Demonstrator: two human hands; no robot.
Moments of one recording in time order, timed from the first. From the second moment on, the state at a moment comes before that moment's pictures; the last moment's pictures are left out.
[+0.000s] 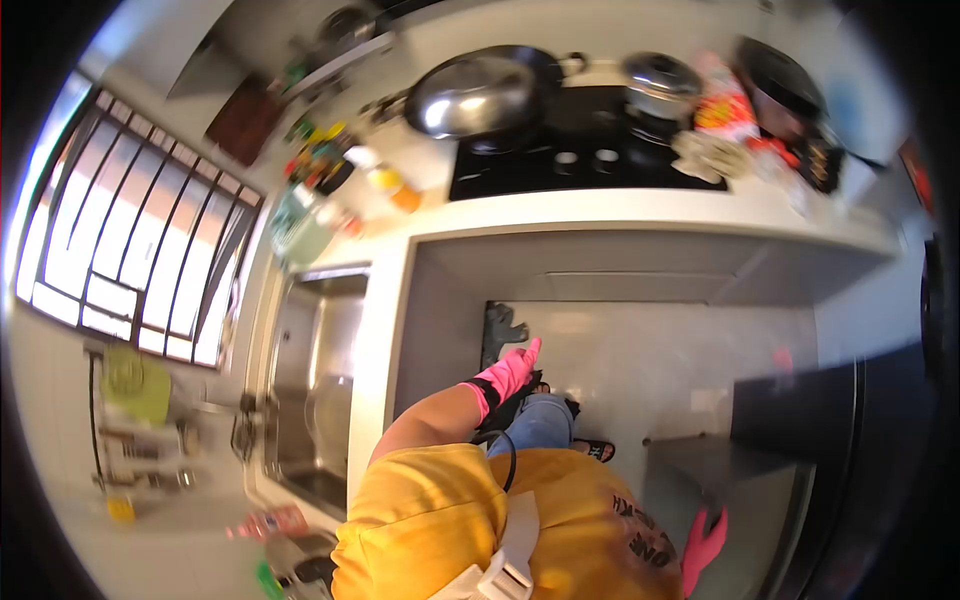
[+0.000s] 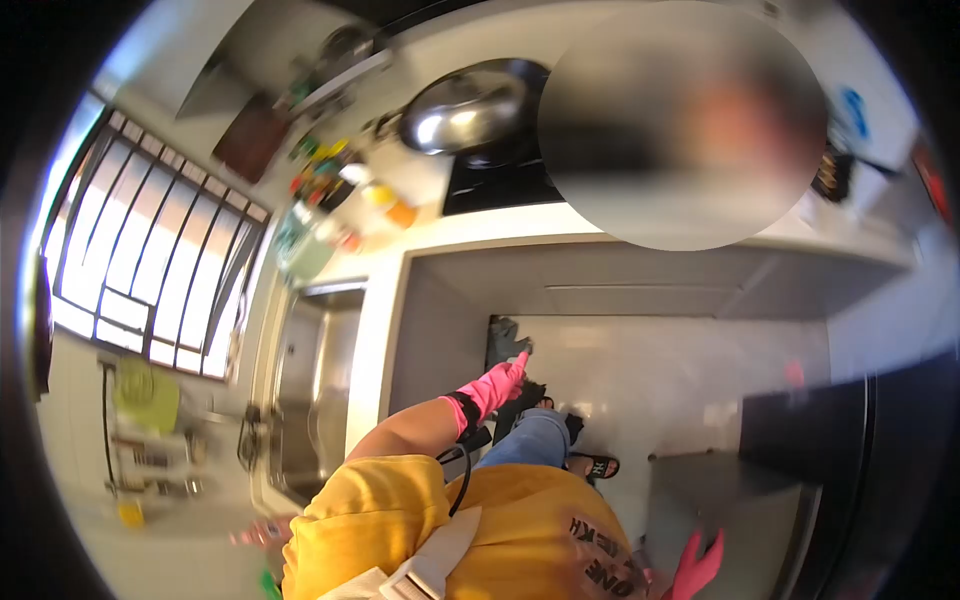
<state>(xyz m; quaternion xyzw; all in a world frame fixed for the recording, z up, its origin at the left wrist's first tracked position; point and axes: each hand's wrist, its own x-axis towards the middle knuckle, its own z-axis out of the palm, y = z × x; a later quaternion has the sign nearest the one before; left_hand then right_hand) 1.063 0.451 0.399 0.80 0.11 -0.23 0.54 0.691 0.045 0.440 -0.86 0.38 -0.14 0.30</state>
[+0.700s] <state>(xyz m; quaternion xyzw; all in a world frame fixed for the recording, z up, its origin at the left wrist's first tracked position) 1.064 0.574 0.504 0.70 0.23 -0.24 0.63 1.006 0.063 0.575 -0.94 0.13 -0.14 0.29</state>
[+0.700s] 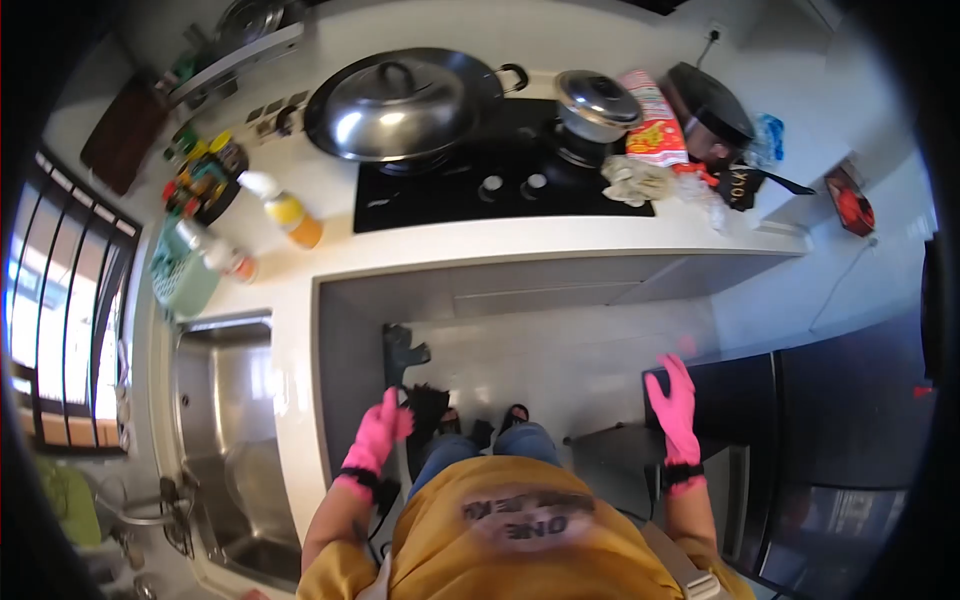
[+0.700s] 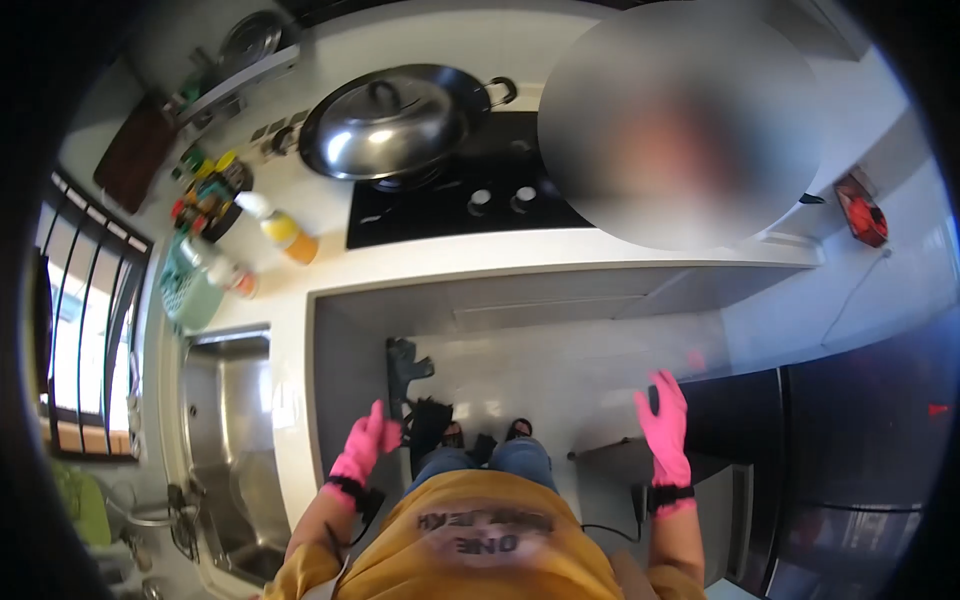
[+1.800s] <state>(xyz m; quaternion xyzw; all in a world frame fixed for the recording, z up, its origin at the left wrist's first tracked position) 0.917 0.563 0.533 0.51 0.53 0.02 0.68 1.400 0.197 0.692 -0.81 -0.27 -0.26 0.46</state>
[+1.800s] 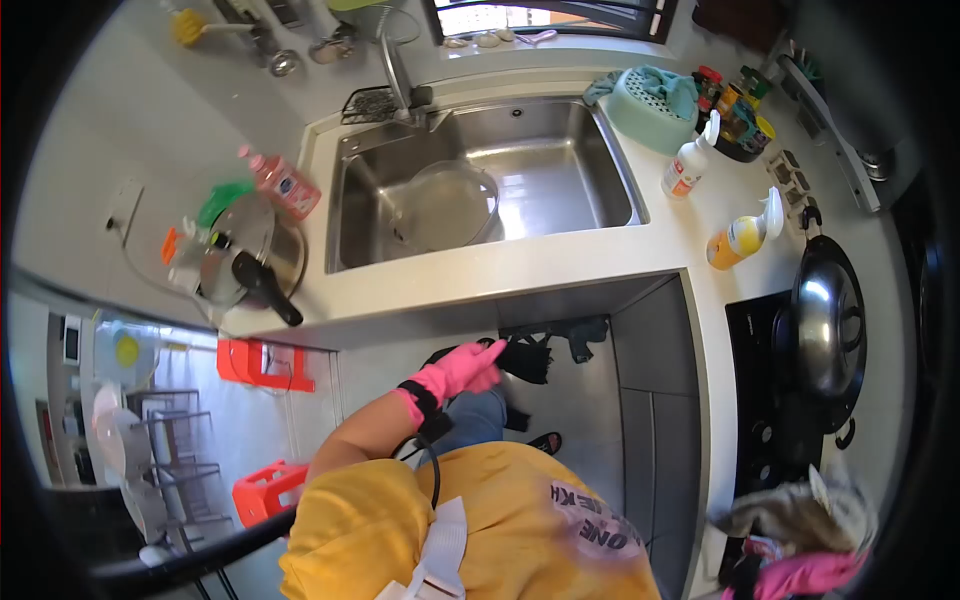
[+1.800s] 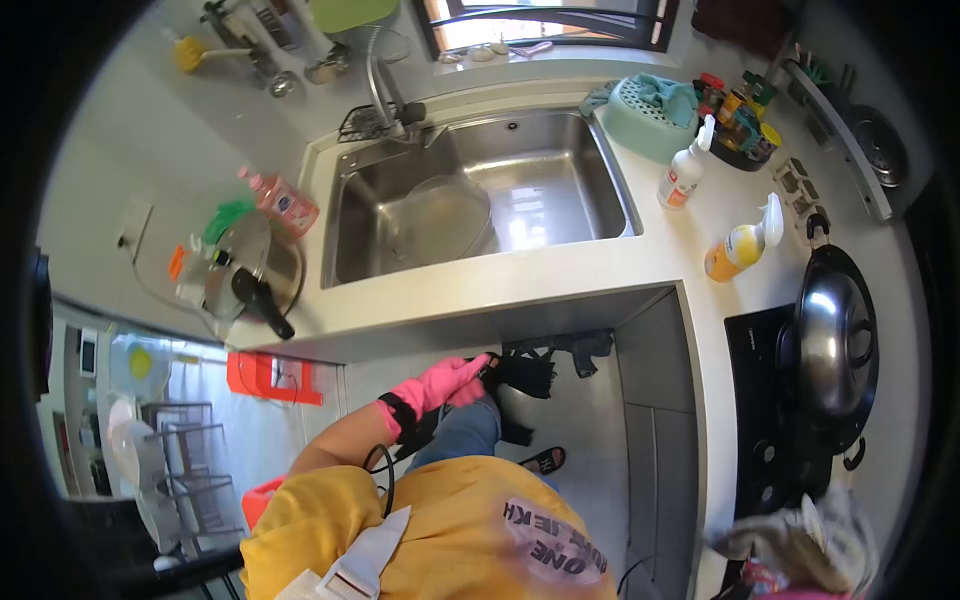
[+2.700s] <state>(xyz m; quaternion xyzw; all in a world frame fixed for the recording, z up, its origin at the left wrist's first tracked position) 1.106 0.572 0.633 0.62 -0.06 0.00 0.78 1.153 0.331 0.624 -0.70 -0.07 -0.12 0.70</state>
